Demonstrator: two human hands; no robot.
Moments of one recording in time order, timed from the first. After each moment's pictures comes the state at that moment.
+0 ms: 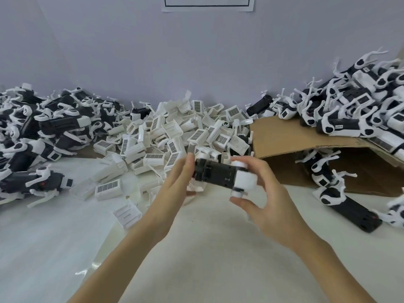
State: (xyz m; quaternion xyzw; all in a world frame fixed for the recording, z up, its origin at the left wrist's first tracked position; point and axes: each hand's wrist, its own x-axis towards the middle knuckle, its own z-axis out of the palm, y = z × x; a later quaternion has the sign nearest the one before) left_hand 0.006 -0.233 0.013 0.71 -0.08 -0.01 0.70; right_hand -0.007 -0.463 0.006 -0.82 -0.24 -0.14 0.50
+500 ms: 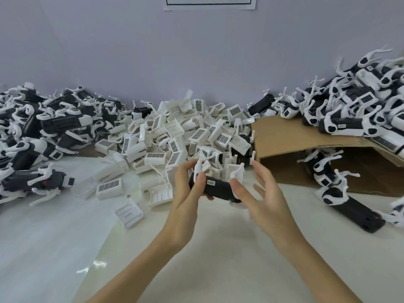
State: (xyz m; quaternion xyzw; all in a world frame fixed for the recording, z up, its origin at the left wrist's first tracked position) left_hand -0.001 -0.258 -0.018 0.64 -0.15 0.08 0.75; right_hand -0.012 -0.437 0.006 -0.78 0.00 -0.08 0.62
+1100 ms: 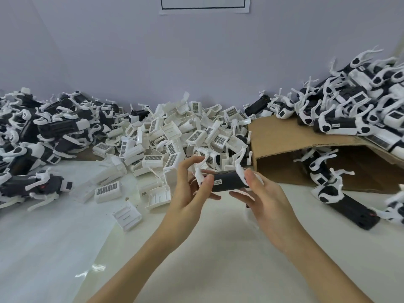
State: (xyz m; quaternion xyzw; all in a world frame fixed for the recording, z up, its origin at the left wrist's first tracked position) left_hand -0.003 -0.256 -0.007 0.69 -0.19 0.08 0.69; right_hand -0.006 -0.444 0.007 -0.61 -0.05 -0.03 0.79
